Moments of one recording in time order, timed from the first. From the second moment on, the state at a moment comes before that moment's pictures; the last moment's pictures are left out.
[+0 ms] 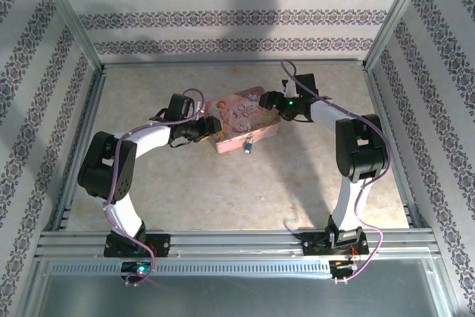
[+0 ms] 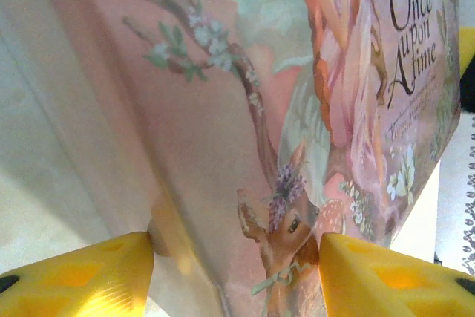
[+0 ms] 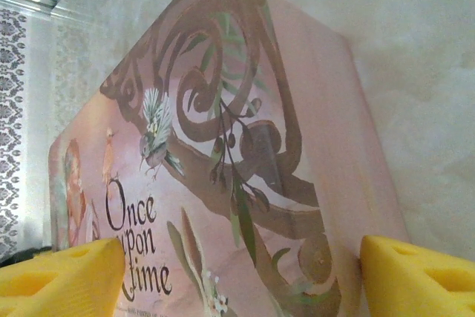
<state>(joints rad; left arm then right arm) -0.30 1.76 1.02 -0.13 0.55 -0.66 0.18 1.95 1.28 -0.16 -0.63 0.56</state>
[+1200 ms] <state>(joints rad) -0.39 1.67 1.19 -0.20 0.41 -0.57 0.28 1.32 0.55 0.09 -0.57 0.51</state>
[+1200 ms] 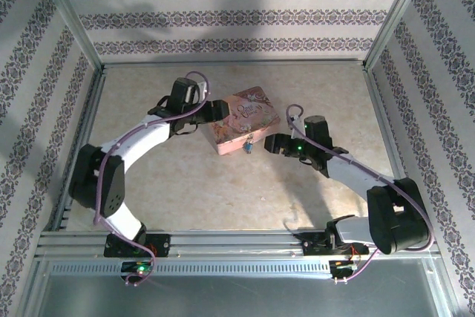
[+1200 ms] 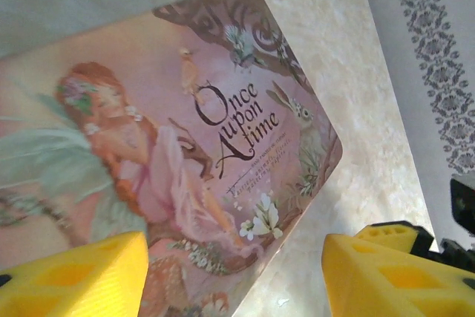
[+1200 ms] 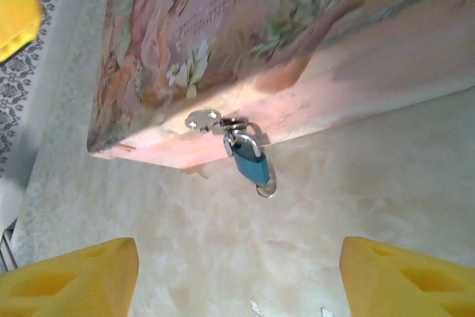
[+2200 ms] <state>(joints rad) -0.40 1.85 1.29 -0.21 0.44 -0.59 0.38 1.79 0.51 0.74 -0.57 0.64</state>
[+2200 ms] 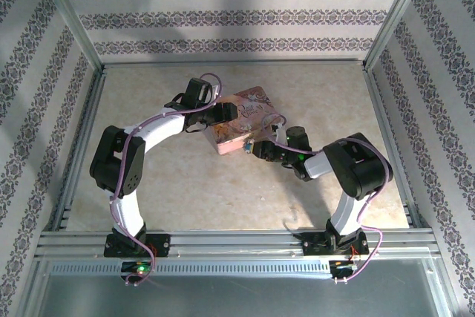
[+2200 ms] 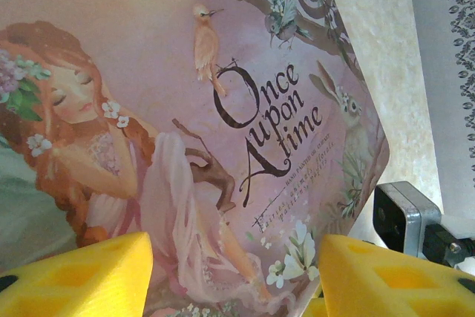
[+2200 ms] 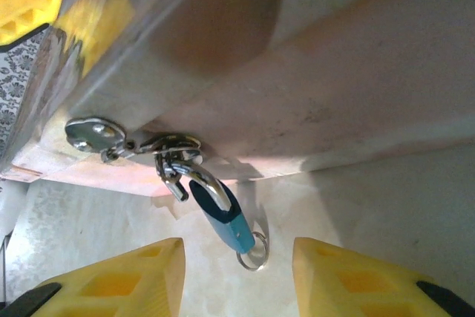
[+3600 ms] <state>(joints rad) -0.40 1.81 1.24 -0.21 0.42 -0.60 0.48 1.67 0.75 0.13 -0.31 0.81</state>
